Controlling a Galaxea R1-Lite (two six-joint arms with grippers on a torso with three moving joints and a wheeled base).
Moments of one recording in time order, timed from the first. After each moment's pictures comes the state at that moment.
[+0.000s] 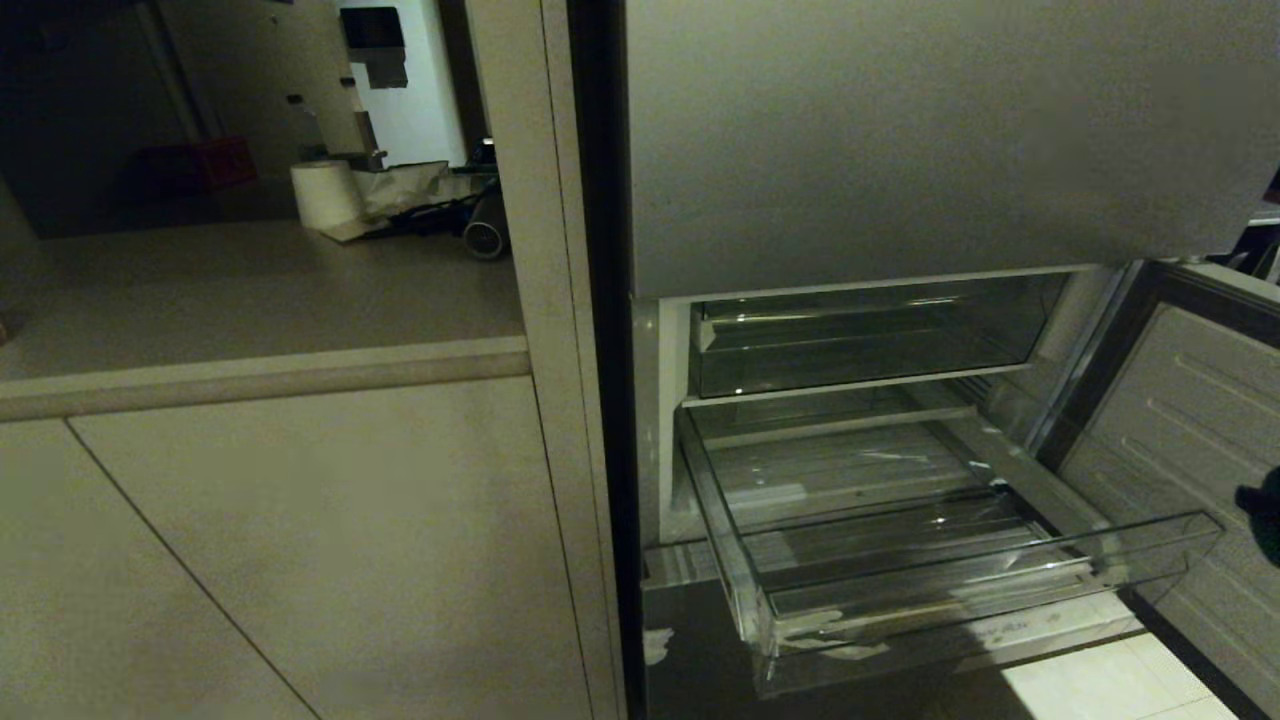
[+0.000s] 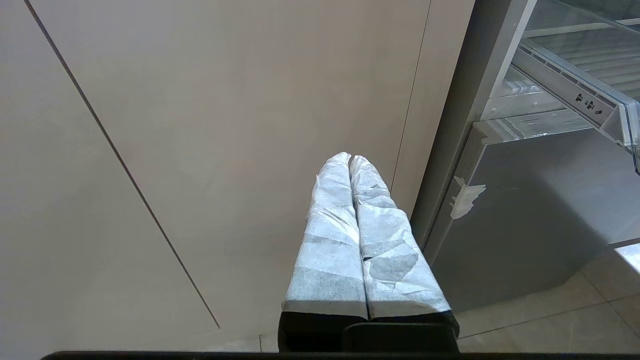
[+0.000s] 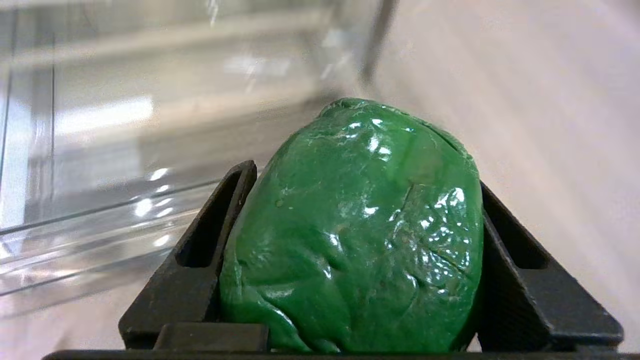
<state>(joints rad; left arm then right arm) 0.00 0.00 -0.02 0.04 0.00 0.00 -0.06 0.90 -0.61 0.01 -0.16 -0.03</state>
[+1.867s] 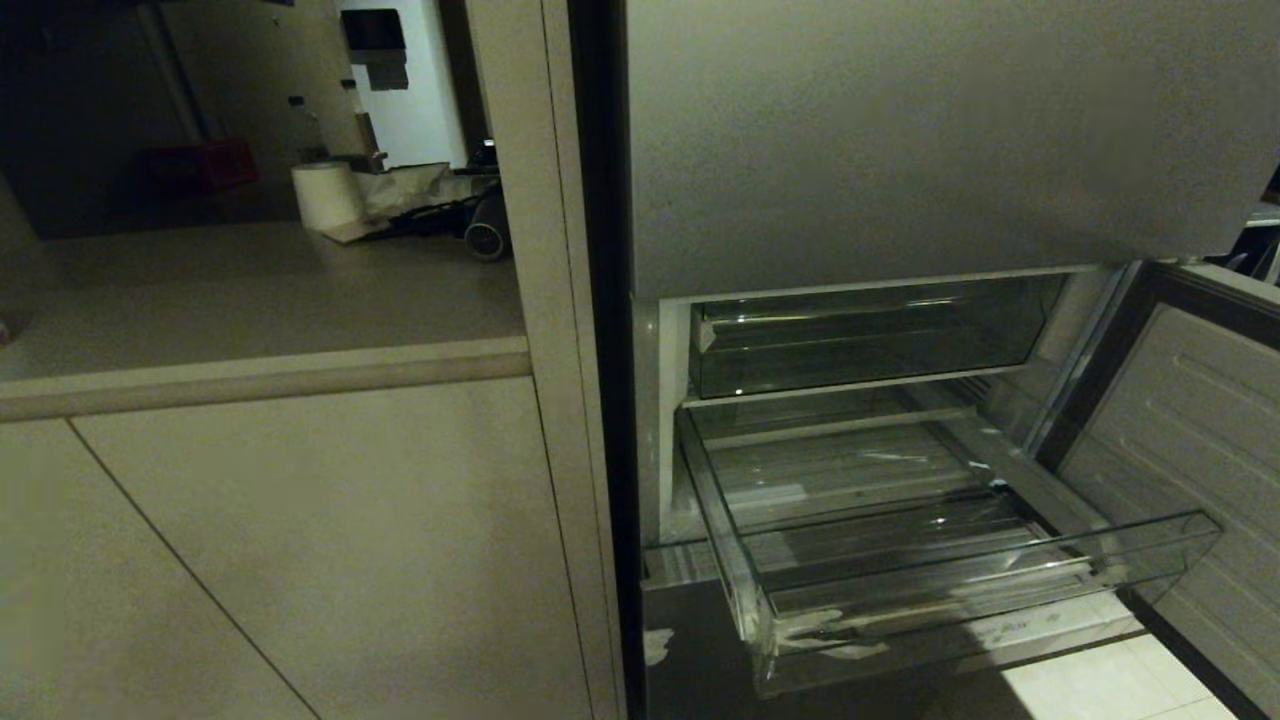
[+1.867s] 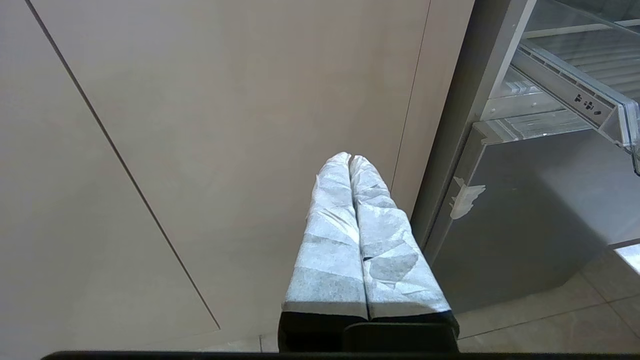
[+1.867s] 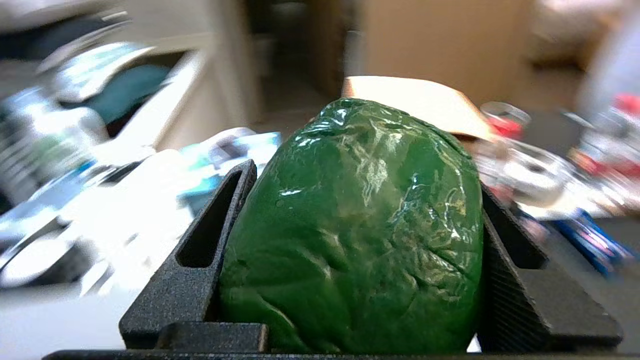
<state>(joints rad) 0.00 0.00 -0.02 0.04 0.00 0.00 -2.05 1.01 -0.93 -0.15 0.52 0.20</state>
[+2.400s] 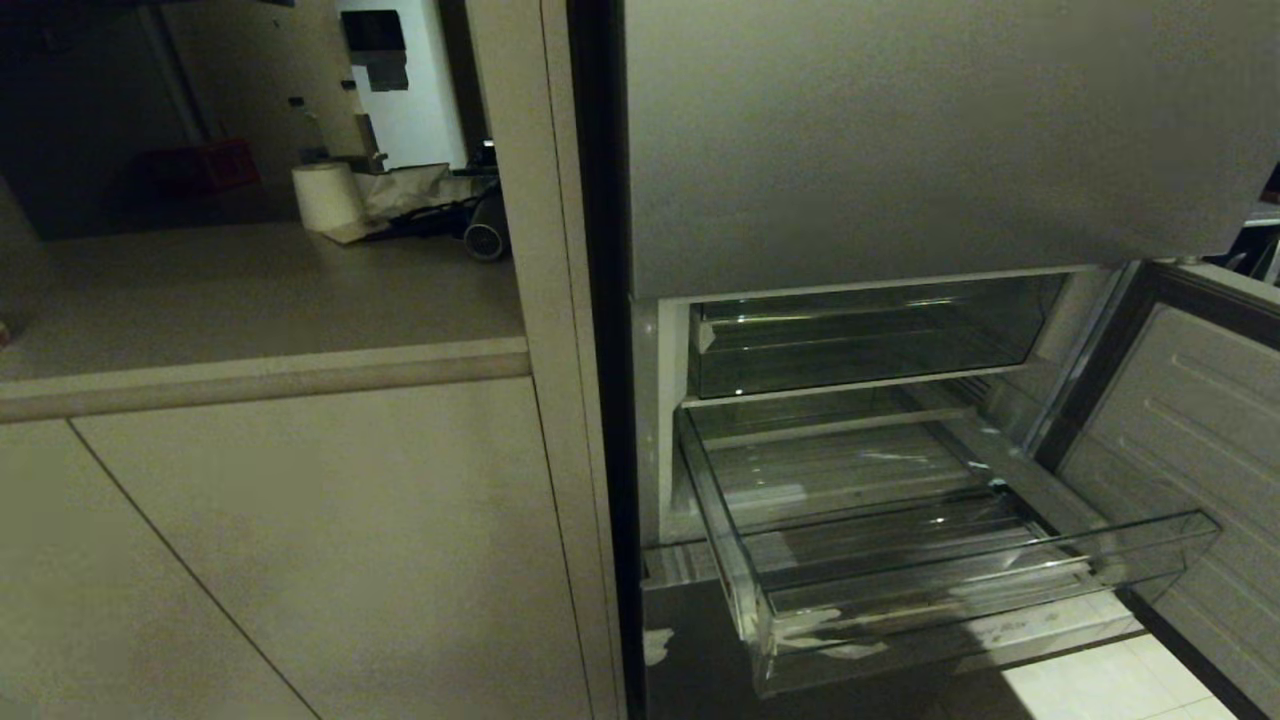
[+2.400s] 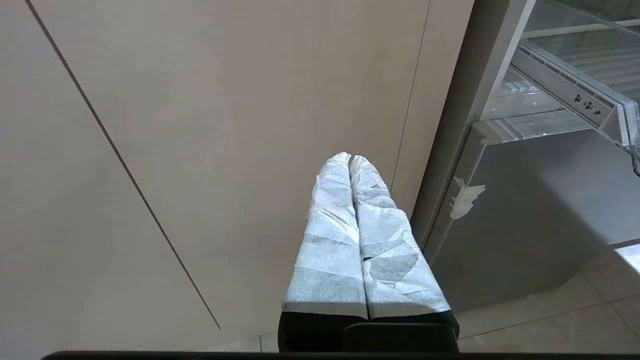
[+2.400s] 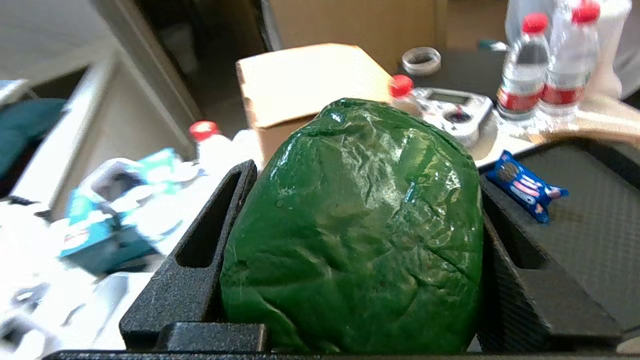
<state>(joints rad) 0.00 0.00 -0.02 0.04 0.00 0.00 -2.23 1.42 -0.99 -0.35 0.52 0.25</state>
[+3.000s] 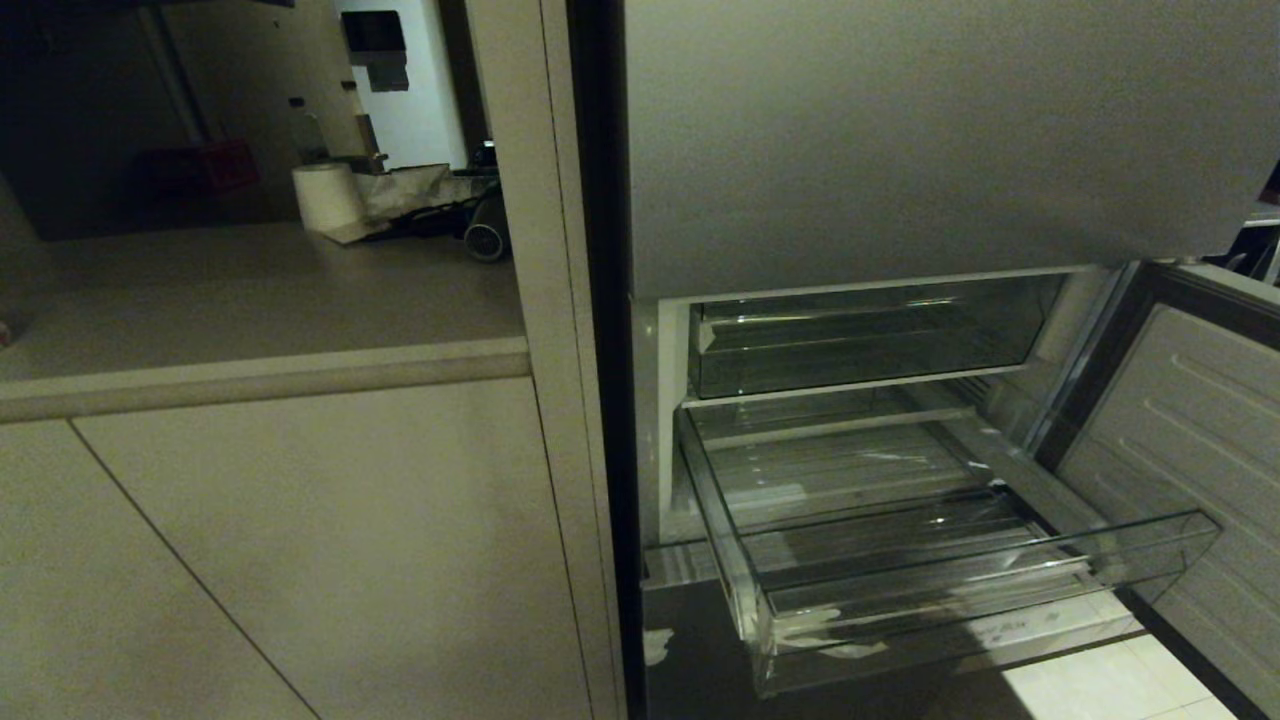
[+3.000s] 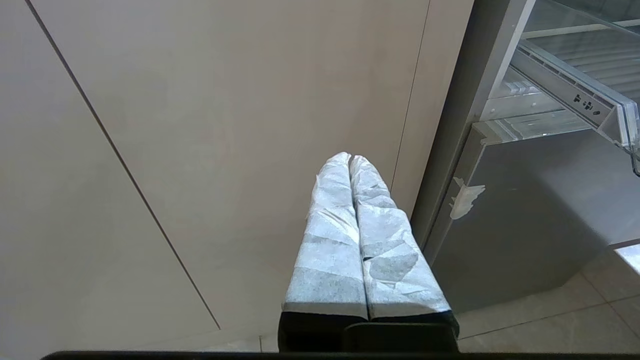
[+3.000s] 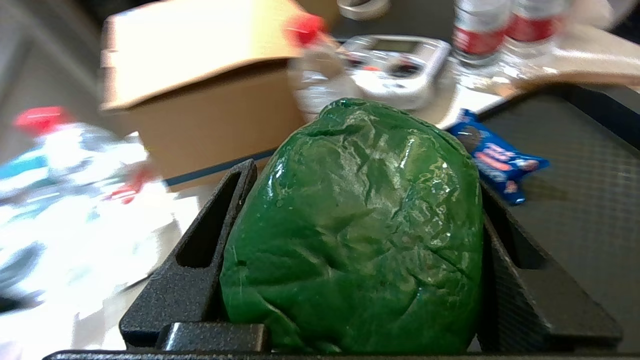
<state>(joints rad) 0.00 0.00 -0.02 0.04 0.00 0.00 -2.23 1.90 -1.08 -0.60 0.43 0.20</state>
